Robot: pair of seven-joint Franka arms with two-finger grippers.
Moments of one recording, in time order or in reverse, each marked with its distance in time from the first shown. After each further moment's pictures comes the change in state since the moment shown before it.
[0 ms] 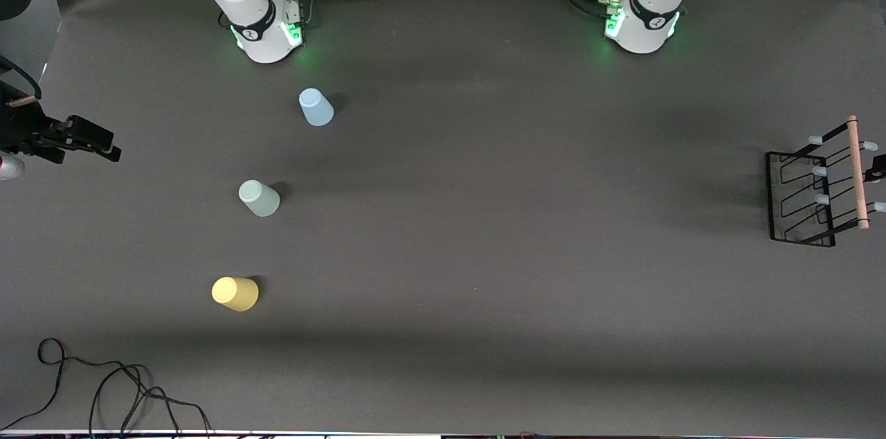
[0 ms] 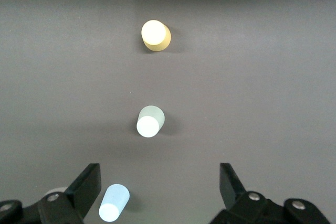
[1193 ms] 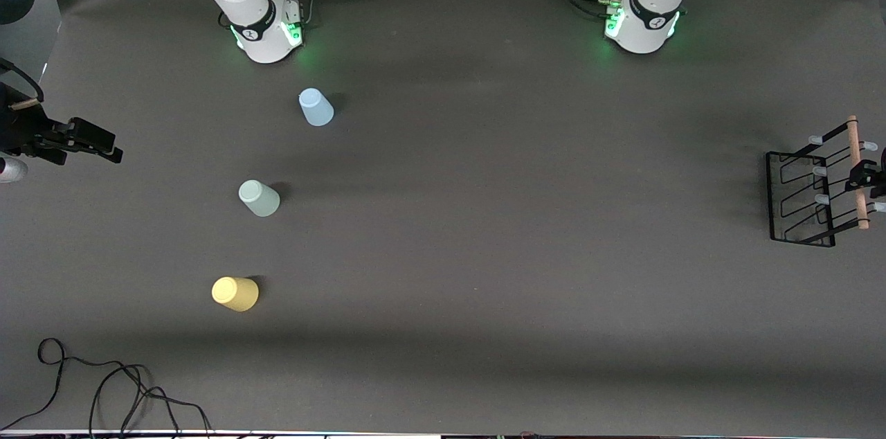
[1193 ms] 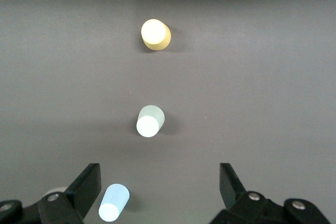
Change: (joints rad) left arm 0.091 0.037 -0.003 -0.230 0.000 0.309 0.110; right arm 0.000 0.003 0.000 0.000 0.000 0.000 0.000
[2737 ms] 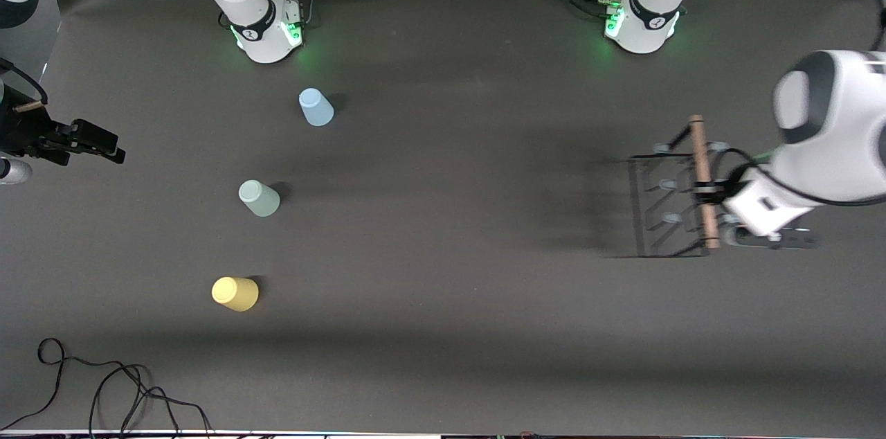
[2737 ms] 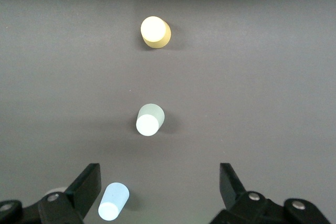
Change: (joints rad) left arm -0.620 -0.089 -0.048 0.165 -0.145 -0.350 -0.956; right arm 0.000 0.003 0.000 -0.008 0.000 0.001 -0.001
